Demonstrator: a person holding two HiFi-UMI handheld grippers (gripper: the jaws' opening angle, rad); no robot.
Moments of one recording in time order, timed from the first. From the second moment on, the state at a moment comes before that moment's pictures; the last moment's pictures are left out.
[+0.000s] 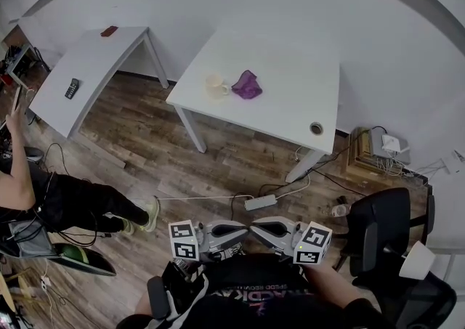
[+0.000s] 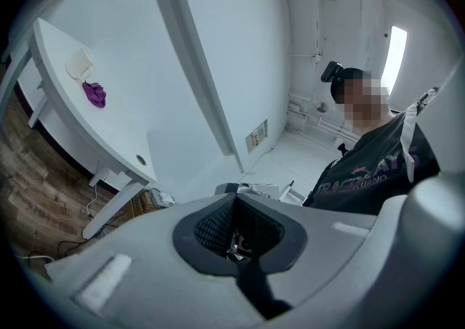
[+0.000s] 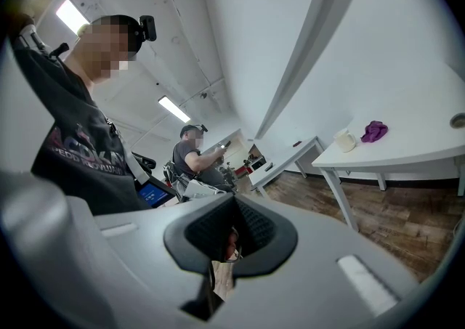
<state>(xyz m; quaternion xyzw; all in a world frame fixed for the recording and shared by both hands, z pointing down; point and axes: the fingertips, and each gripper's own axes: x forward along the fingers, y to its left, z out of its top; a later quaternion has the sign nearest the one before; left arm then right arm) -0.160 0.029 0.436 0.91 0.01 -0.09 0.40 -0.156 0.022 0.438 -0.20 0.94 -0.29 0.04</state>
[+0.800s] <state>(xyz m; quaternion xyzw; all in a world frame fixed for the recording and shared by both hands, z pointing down) -0.209 -0.024 0.475 0.90 -0.12 -0.08 0.41 -0.114 -0.019 0.441 -0.36 0.89 -0.28 0.03</state>
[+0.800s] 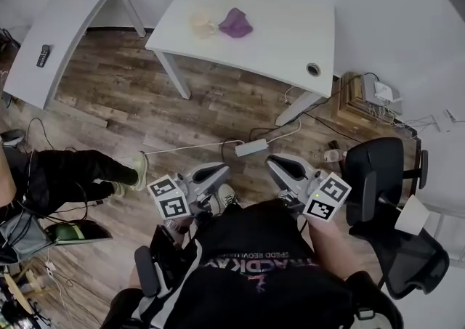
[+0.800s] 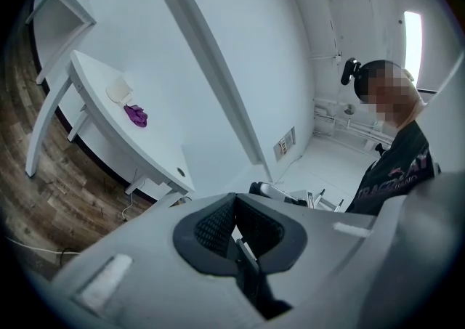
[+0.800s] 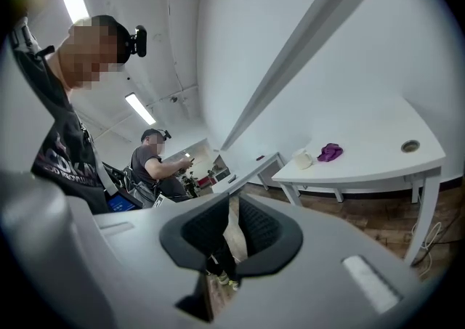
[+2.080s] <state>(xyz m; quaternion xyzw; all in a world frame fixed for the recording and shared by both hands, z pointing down) -0.238 -0.101 0.464 0.87 -0.31 -0.14 0.37 -0.146 -0.213 0.460 -0.23 0.94 -0.24 -0.10</state>
